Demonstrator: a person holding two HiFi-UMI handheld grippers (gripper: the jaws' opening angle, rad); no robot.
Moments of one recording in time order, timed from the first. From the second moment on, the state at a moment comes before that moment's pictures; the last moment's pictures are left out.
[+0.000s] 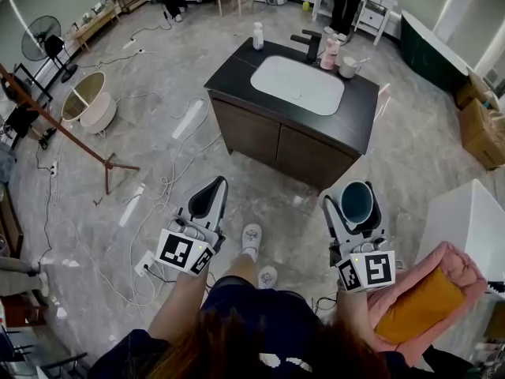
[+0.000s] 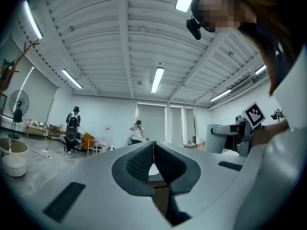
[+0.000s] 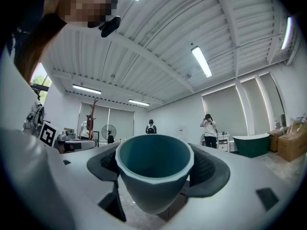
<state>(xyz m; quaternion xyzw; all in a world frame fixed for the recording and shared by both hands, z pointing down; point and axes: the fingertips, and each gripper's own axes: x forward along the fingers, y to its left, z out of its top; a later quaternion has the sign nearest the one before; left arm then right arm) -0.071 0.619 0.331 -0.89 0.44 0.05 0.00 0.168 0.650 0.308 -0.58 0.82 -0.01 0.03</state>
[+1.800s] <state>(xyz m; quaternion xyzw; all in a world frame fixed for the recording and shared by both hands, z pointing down) -0.091 0.037 0.333 -0.86 0.51 0.07 0.00 0.139 0.028 0.296 -0.49 0.87 -0.01 0.04</state>
